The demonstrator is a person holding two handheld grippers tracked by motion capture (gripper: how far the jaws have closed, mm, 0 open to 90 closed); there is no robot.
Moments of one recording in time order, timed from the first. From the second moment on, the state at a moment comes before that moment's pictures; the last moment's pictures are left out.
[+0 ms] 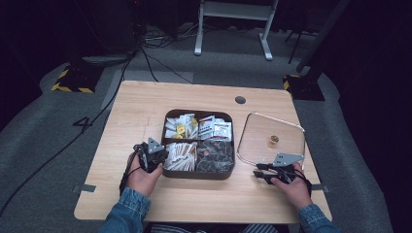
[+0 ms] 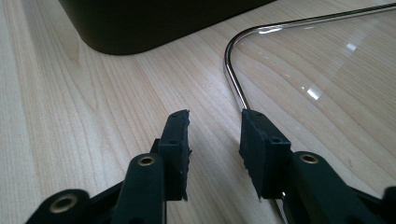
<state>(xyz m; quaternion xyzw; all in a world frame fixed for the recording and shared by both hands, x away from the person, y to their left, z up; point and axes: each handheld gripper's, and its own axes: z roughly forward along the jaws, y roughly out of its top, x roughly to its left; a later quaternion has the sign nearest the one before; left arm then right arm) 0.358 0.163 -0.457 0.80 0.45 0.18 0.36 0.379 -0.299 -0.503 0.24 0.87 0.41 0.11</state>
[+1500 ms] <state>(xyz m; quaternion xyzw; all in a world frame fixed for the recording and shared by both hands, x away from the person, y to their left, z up) 0.300 0.111 -0.403 0.81 0.30 0.10 0.49 0.379 -0.300 -0.503 0.24 0.87 0.41 0.11</state>
